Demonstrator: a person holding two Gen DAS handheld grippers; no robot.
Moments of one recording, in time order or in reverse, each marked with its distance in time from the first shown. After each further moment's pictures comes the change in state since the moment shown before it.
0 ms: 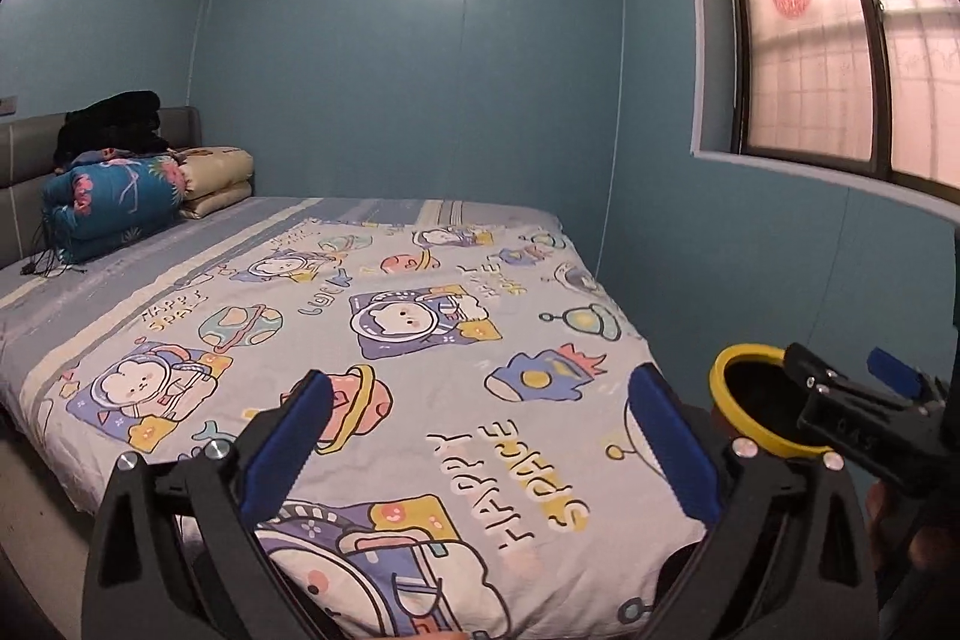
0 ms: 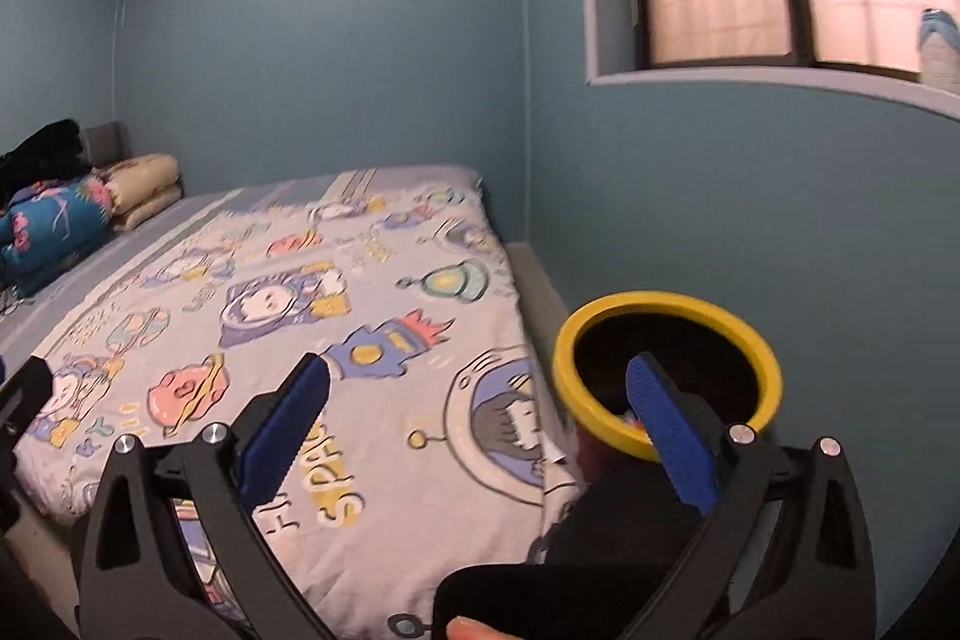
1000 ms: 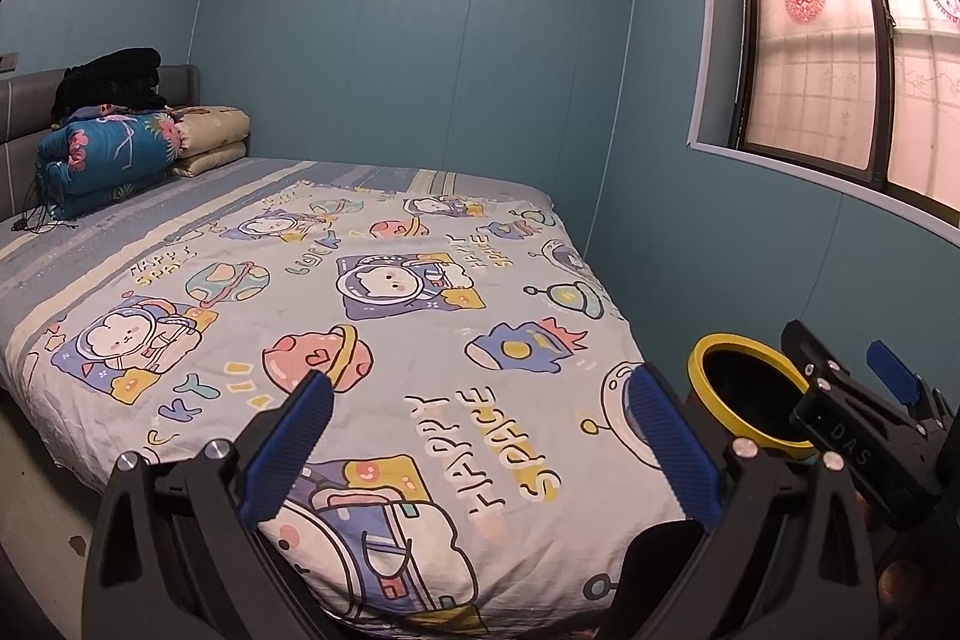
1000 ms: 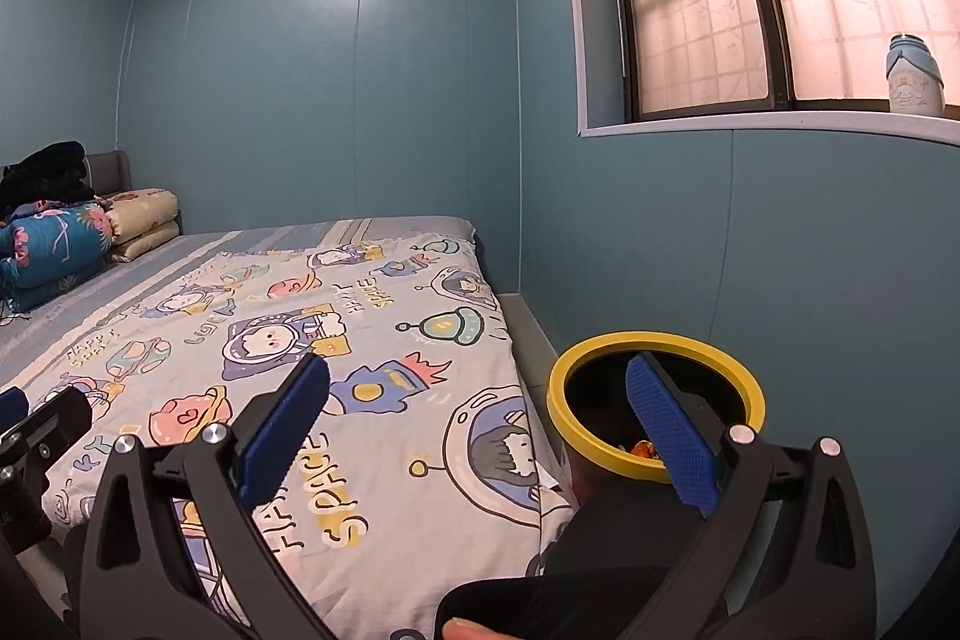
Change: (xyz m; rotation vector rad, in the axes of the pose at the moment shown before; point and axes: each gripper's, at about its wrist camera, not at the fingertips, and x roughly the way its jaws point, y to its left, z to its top) left arm -0.002 0.000 -0.013 -0.057 0.077 -0.033; right arm -0.030 0.007 -0.008 -0.015 -0.104 0.005
